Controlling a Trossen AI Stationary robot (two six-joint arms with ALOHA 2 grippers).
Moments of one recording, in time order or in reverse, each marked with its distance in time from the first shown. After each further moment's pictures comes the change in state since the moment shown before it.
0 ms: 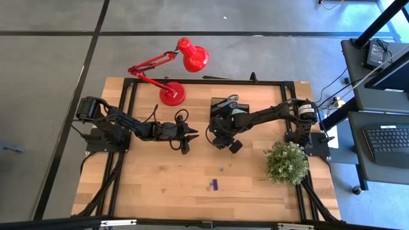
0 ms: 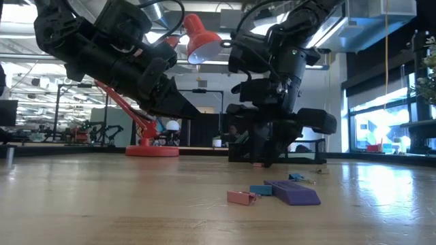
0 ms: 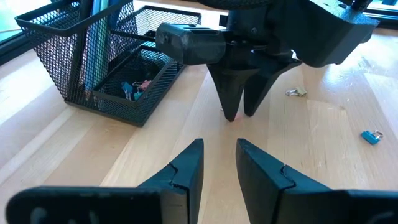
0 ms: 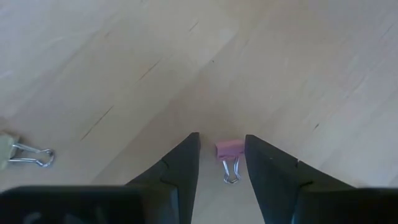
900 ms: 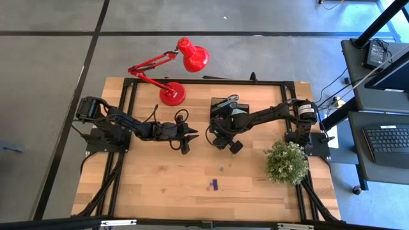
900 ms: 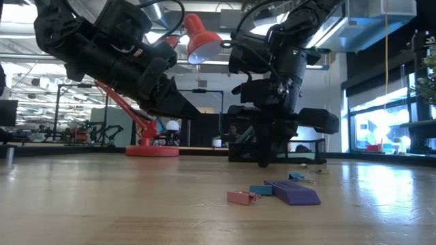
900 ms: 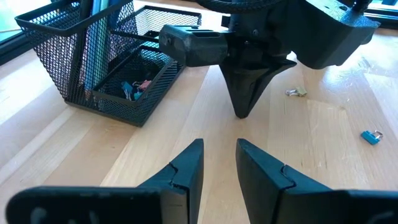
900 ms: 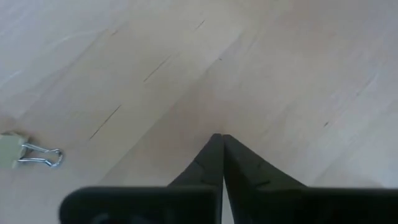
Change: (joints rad) left arm 0.000 0.000 0.000 0.000 0.000 0.000; right arm 0.000 0.001 0.000 0.005 0.004 0.017
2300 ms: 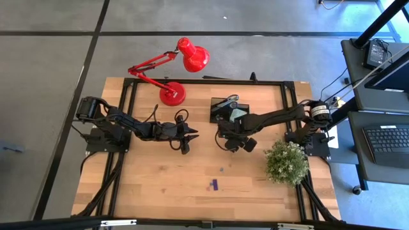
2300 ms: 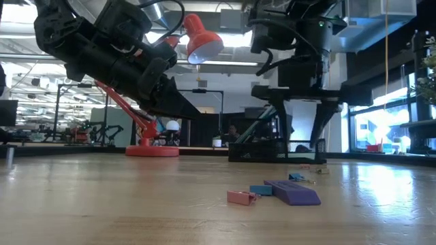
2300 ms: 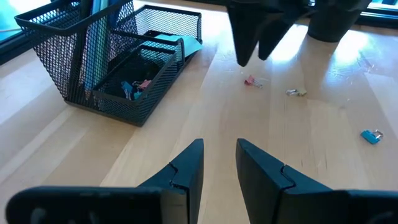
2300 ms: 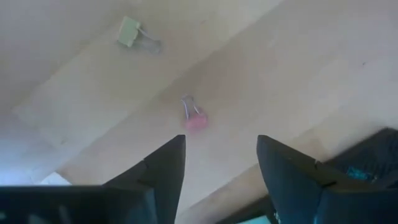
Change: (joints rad) left arm 0.000 0.000 0.000 -0.001 0.000 0.000; right arm 0.080 -0.187 -0.012 -0.284 0.129 -0.098
